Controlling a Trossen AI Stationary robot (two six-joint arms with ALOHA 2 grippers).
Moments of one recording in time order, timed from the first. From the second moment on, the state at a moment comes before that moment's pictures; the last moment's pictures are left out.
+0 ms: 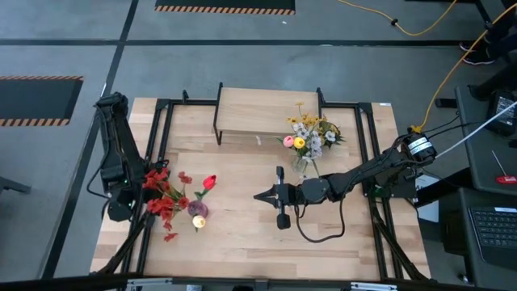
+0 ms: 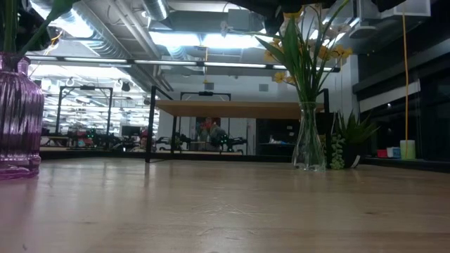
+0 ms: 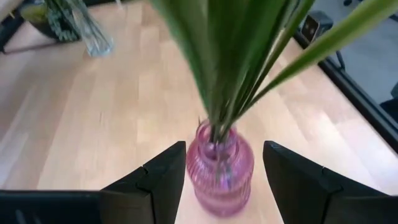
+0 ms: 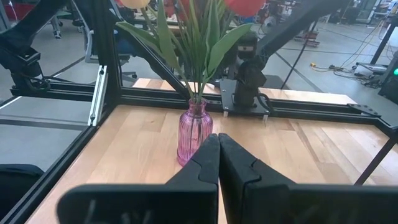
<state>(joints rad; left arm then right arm) -1.26 0.69 0.50 -0.73 -0.90 -0.73 0.36 1.64 0.89 0.61 0.32 0.00</state>
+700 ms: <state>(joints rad) -1.25 0.67 0.50 -1.09 -0.97 -1.11 0.36 1.64 0.89 0.61 0.32 -0.01</state>
